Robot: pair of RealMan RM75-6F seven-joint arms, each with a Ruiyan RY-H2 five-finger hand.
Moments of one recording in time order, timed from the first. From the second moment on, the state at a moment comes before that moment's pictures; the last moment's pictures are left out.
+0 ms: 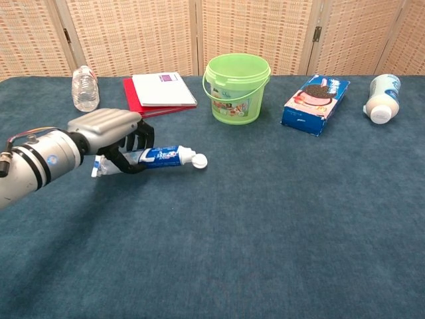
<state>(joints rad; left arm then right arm) -0.78 -1.73 -0.16 -1.20 1.18 0.98 0.34 0.04 -1.01 -0.01 -1.68 -1.69 1.58 0.22</state>
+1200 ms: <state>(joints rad) -0.74 -1.37 -0.08 -1.68 1.61 1.15 -0.05 0.46 -1.13 0.14 -1.88 -1.72 1.18 0.03</state>
